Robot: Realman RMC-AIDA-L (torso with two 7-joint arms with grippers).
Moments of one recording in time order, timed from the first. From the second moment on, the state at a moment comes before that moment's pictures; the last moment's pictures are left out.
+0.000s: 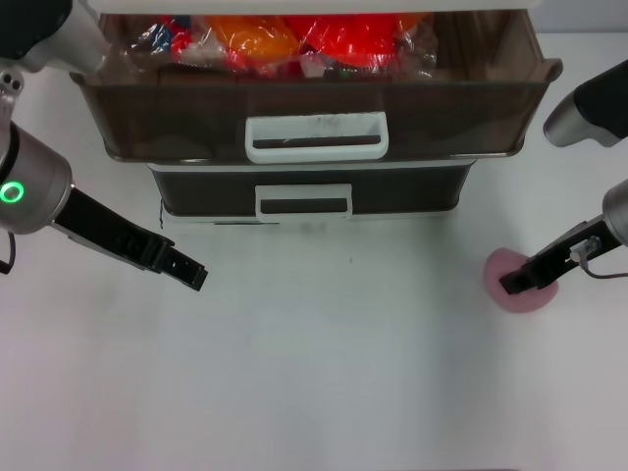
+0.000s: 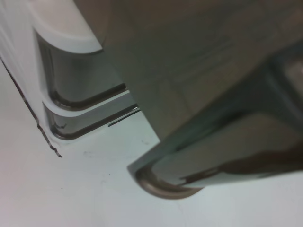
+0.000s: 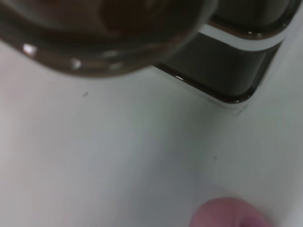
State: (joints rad) left arm -0.50 -2.05 1.36 1.51 -0.63 -1.70 0.29; right arm 0.58 2.07 -1.22 -0.91 0.52 1.33 -0.75
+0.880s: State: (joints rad) left arm -0.50 -2.05 1.35 1.51 -0.63 -1.70 0.29; right arm 0.58 2.06 -1.22 -0.91 0.53 1.33 -0.75
